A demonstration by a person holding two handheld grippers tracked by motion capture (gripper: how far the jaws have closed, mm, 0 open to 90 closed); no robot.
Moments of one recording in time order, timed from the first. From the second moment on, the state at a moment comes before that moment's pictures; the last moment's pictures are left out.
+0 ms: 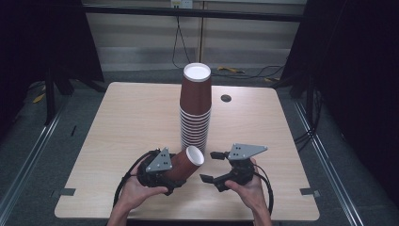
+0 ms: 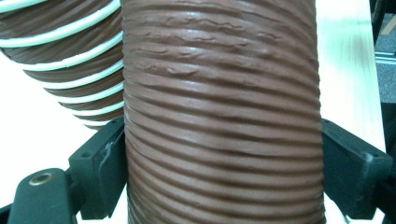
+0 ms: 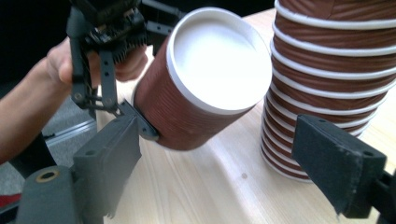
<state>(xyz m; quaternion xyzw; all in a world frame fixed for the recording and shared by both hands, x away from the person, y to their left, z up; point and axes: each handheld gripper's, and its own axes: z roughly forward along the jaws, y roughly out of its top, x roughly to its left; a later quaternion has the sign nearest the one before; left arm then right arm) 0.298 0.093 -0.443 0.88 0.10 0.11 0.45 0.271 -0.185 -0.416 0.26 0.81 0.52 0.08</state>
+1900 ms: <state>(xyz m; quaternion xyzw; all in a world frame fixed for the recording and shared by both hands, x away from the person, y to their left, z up) 0.291 0.059 -0.439 0.96 0.00 0.11 0.25 0.302 -0.147 -0.432 0.18 0.94 0.30 -0.02</state>
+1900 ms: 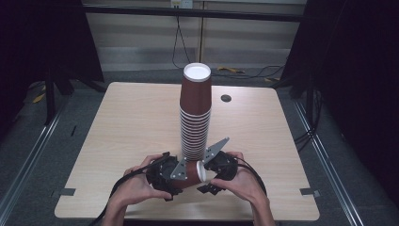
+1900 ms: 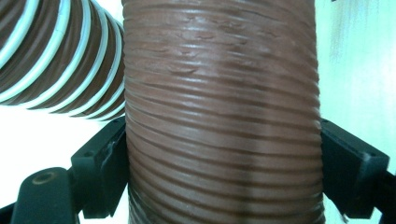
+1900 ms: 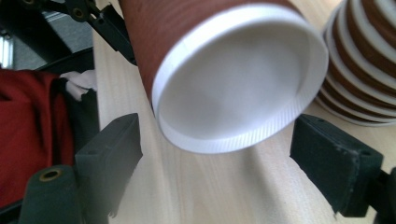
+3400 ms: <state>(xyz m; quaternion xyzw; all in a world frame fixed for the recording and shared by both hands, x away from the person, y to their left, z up) 0.289 0.056 -0.448 0.95 -0.05 0.10 0.28 0.307 -0.134 -0.430 0.15 0.94 0.29 -0.06</state>
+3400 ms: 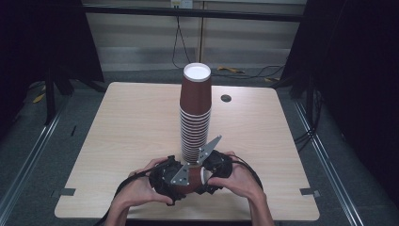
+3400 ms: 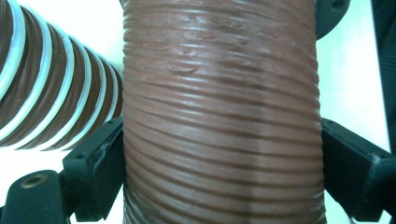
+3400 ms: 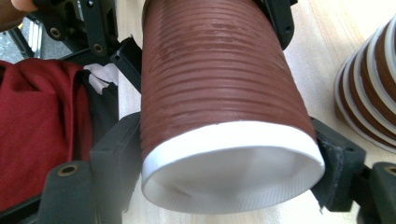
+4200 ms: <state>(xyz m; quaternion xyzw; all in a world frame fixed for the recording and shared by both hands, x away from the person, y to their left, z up) 0.301 0.076 -0.436 0.91 -0.01 0.04 0.40 0.308 -0.139 -0.430 0.14 0.94 0.31 -0.06</state>
